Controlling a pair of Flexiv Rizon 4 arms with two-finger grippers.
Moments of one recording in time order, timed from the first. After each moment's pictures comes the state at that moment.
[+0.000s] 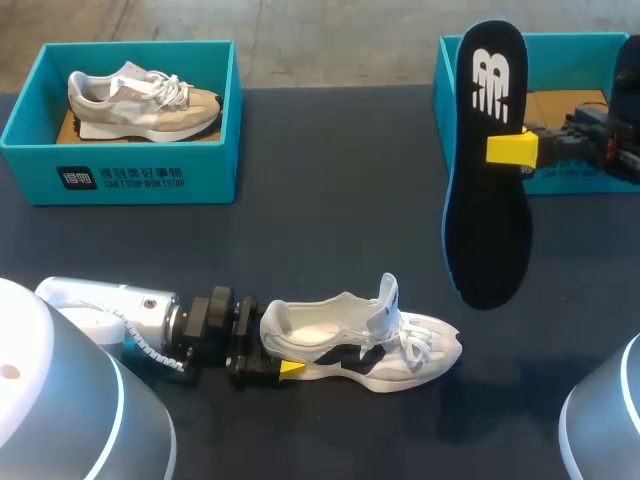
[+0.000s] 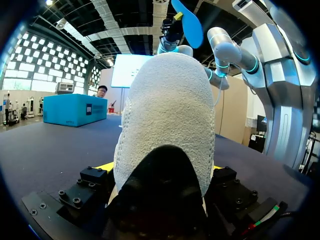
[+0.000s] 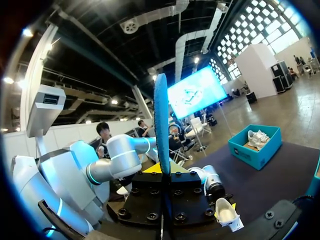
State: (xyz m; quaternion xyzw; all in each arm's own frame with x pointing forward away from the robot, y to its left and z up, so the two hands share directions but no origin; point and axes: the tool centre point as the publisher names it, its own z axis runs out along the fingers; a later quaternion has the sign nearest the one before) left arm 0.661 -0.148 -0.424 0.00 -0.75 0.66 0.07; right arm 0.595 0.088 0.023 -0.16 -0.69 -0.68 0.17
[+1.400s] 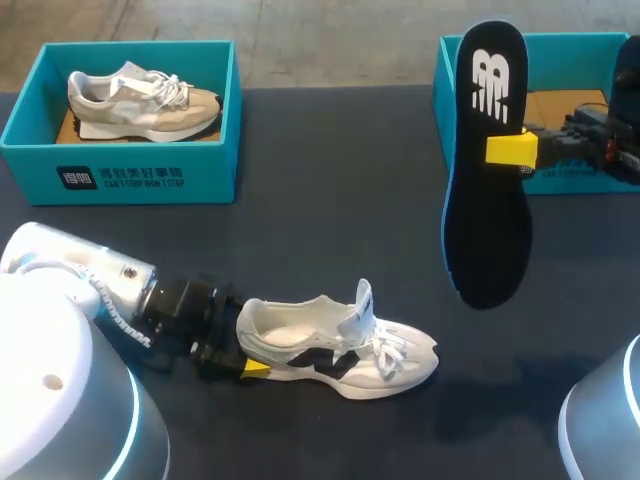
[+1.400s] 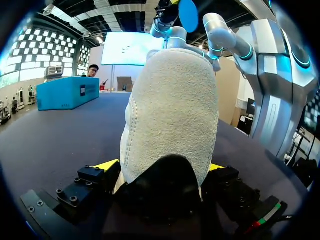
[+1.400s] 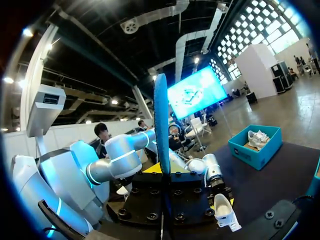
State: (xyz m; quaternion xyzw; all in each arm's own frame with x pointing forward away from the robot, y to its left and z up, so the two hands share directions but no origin) left arm 0.665 -0.095 -0.431 -0.04 -0.82 0.56 0.10; right arm 0.595 0.088 0.023 -0.16 -0.69 -0.68 0.17
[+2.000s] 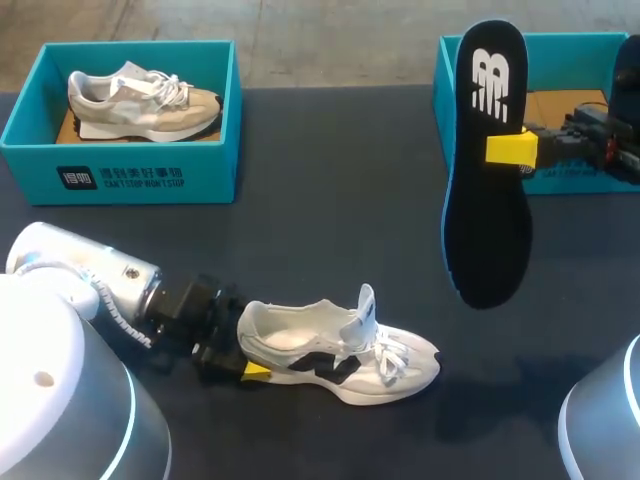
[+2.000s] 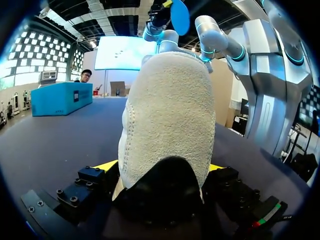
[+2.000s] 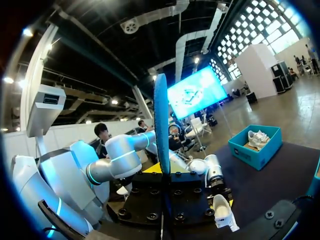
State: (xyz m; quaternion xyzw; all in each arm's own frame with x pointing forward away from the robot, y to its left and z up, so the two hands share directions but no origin) left arm 0.657 -0.102 -0.426 -0.06 -0.80 0.58 0.11; right arm 0.595 0.088 0.024 -0.16 -0.69 -0.68 0.17
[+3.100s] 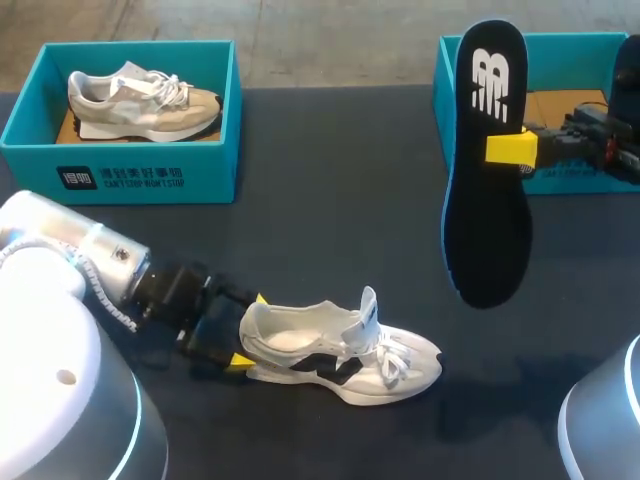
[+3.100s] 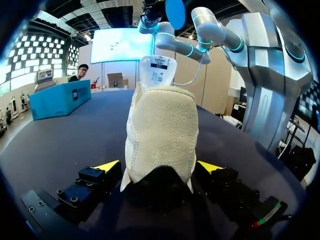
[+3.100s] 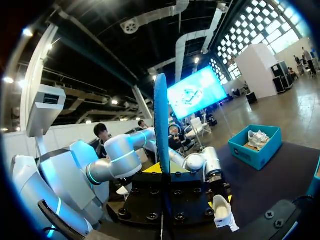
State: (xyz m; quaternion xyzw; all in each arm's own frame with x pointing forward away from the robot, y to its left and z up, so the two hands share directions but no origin) left arm 0.665 -0.078 -0.411 -0.09 -0.84 0.52 0.10; right arm 0.595 0.088 0.023 -0.16 -0.69 -0.68 0.17
